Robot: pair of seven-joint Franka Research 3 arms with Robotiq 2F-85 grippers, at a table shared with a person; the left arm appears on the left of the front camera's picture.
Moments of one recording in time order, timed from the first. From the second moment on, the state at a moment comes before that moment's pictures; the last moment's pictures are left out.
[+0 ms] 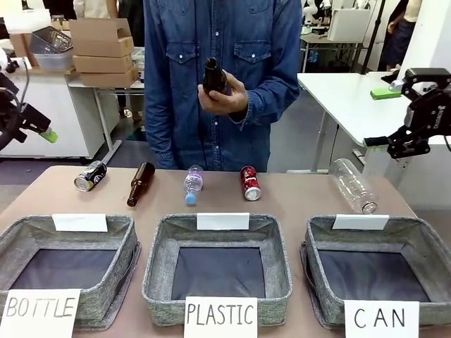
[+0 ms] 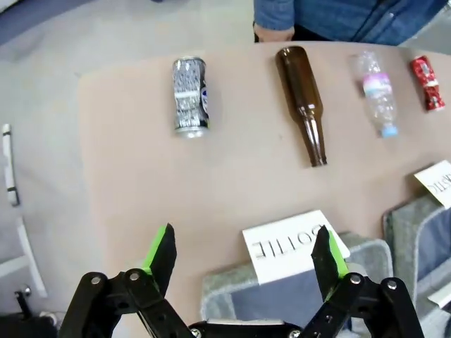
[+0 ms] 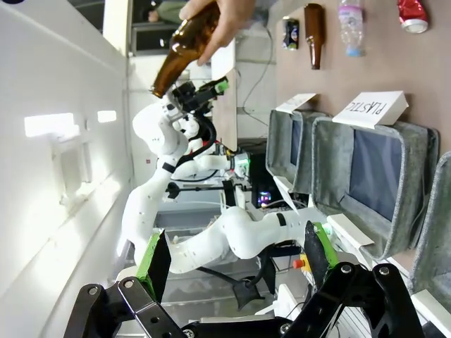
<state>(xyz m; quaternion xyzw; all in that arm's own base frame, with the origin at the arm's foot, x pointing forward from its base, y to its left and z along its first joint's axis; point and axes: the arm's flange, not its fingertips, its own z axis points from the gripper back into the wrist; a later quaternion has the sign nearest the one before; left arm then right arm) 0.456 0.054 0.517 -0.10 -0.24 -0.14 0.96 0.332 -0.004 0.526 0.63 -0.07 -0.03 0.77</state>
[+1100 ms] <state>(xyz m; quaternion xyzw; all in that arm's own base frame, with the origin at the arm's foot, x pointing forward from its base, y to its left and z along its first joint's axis) 0.431 0.261 0.549 -0.49 -0.15 -0.26 0.82 0.332 -0.003 0.527 0.64 -0.07 -0.03 0.77</state>
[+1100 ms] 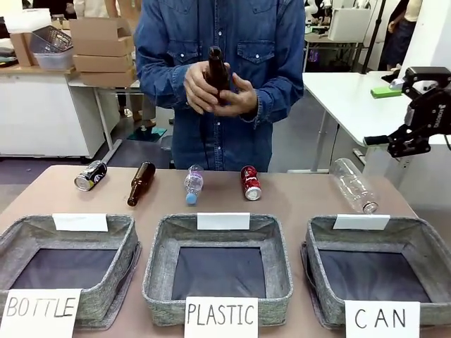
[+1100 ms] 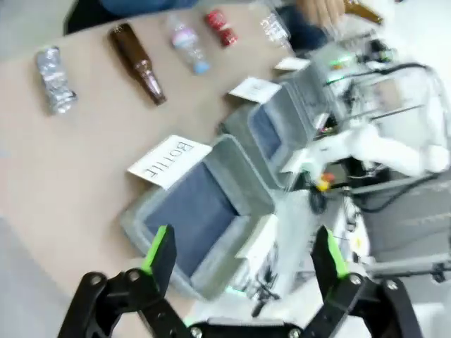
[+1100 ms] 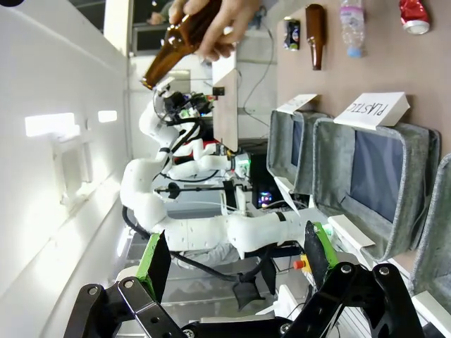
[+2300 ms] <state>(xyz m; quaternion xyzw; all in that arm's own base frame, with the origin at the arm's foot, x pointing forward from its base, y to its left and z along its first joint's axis) 0.450 0.314 0.496 -0.59 -0.18 -0.24 0.75 0.332 -0.004 0.527 0.64 -0.07 -0.03 0.77</state>
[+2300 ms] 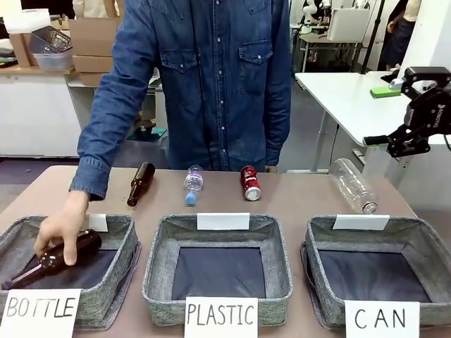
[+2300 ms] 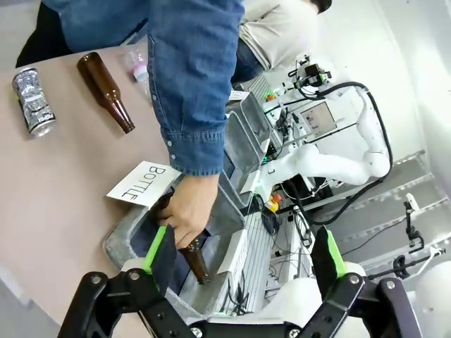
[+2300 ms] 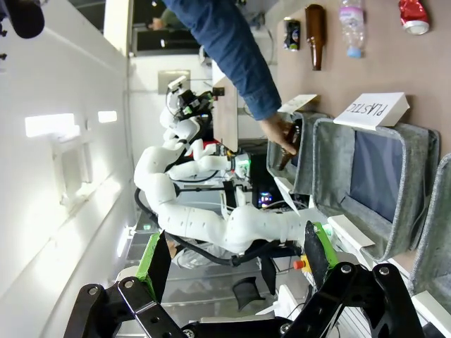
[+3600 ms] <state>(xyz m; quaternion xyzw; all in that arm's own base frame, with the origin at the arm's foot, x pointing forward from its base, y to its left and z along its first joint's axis) 0.518 0.171 0.534 -0.27 -0.09 -0.22 0.93 0.333 -0.003 0.527 0.63 -0.07 -0.03 0.77</state>
